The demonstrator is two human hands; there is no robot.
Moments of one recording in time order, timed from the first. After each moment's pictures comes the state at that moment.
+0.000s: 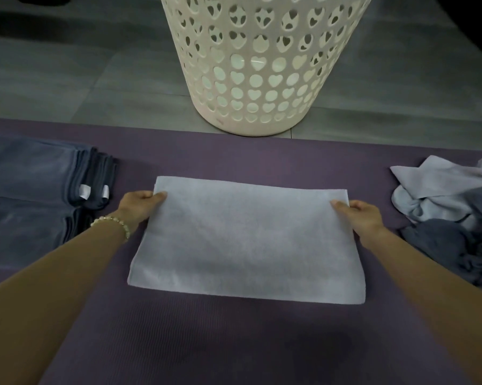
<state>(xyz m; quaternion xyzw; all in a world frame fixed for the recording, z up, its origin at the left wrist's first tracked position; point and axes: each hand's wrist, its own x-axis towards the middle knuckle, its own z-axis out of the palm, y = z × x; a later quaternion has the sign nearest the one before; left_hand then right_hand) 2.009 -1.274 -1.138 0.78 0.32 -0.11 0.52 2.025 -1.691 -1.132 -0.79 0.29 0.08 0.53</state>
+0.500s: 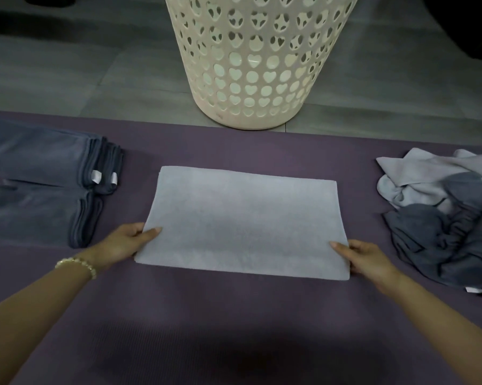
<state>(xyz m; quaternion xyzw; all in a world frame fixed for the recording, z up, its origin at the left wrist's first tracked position) 1.901 -1.260 -1.120 0.77 0.22 -0.27 0.53 1.912 -1.721 -1.124 -0.79 0.22 0.24 0.52</state>
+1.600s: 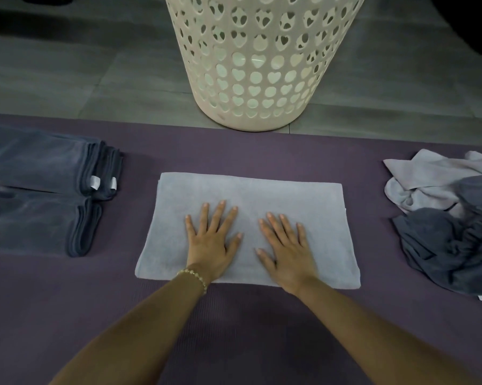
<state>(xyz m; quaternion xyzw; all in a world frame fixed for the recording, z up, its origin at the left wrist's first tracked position) 1.923 -1.397 -1.183 0.99 -0.02 -0.08 0.07 1.919 -1.595 -1.183 -0.98 -0.17 0.09 0.05</state>
